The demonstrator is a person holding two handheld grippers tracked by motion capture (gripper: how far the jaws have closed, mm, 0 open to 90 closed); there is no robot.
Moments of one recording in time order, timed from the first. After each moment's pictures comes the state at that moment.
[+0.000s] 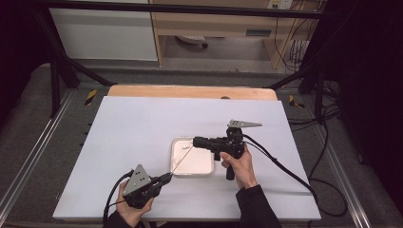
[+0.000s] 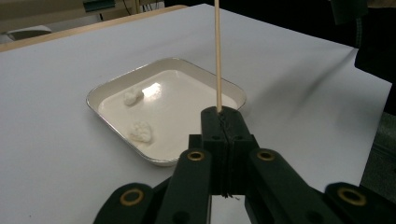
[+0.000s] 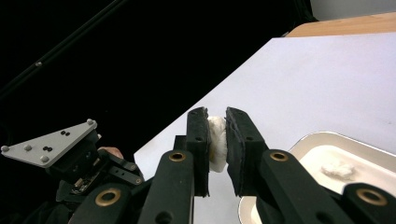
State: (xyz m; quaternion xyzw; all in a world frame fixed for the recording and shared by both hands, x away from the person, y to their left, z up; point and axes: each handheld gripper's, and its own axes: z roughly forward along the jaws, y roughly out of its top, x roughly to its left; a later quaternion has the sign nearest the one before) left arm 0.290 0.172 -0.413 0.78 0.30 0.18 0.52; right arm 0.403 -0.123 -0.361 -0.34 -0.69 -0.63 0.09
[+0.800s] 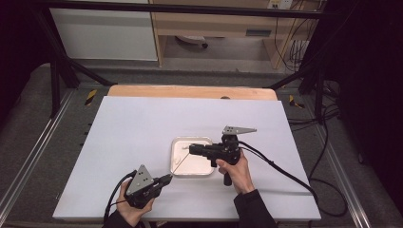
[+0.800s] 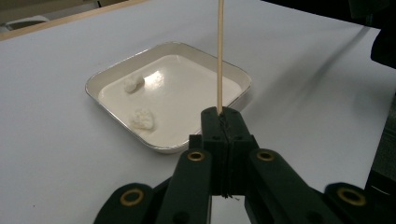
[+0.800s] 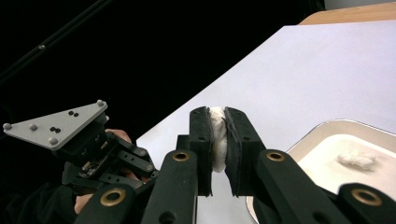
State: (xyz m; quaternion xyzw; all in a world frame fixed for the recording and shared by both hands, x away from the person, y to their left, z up) left arm 0.292 0.170 -0.418 0.80 0.30 0.18 0.49; right arm 0.392 -0.113 -0.373 -0.32 -0.71 -0.62 0.09
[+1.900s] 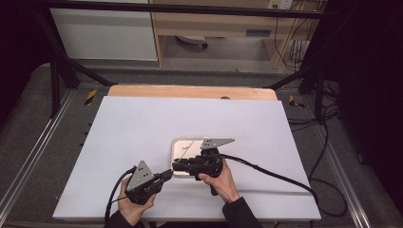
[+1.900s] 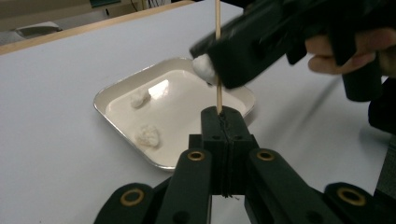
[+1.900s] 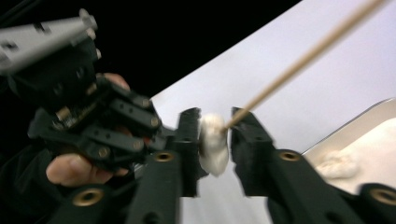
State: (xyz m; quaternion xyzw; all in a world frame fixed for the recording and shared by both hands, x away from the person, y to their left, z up) left arm 0.297 0.166 -0.409 0.79 0.31 0.18 0.50; right arm 0.374 -0.068 -0.399 -0.27 -0.76 -0.59 0.10
